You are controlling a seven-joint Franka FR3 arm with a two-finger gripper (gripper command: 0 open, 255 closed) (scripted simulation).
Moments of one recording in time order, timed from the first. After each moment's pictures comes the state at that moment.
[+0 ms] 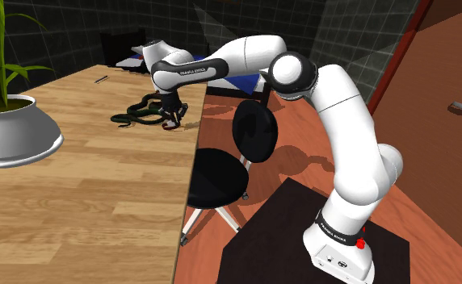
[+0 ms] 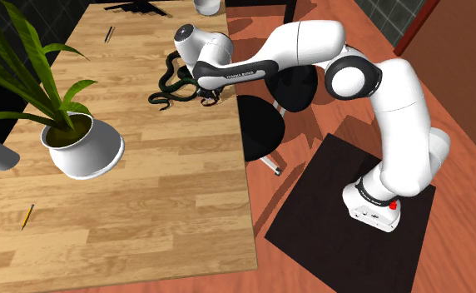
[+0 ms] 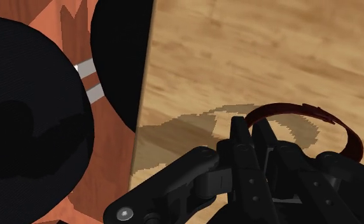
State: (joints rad) arm -0.19 0.82 0.55 -1.14 -0.66 1.72 0.97
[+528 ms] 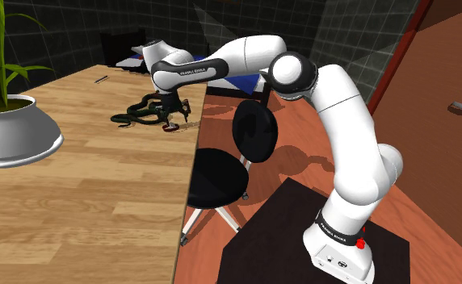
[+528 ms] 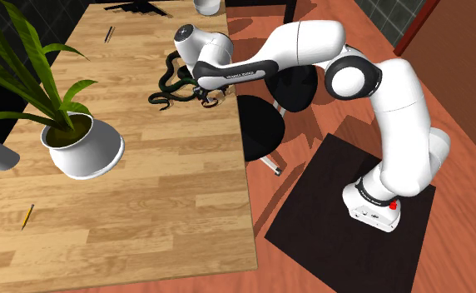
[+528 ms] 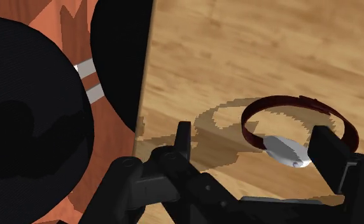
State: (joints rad) arm -0.19 0.82 0.55 -1.14 -0.66 1.72 0.97
